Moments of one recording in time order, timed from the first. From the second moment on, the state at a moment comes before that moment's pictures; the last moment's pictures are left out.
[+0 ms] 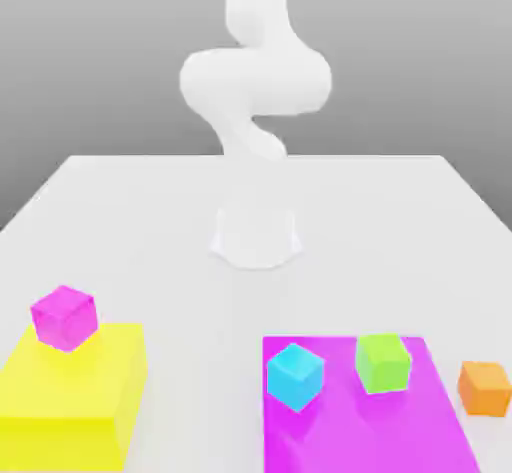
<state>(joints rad) 0.06 -0.71 -0.01 -2.31 0.01 2.33 0.72</state>
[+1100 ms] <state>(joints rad) 0.56 0.45 0.08 -2.40 -0.12 2.84 0.04</state>
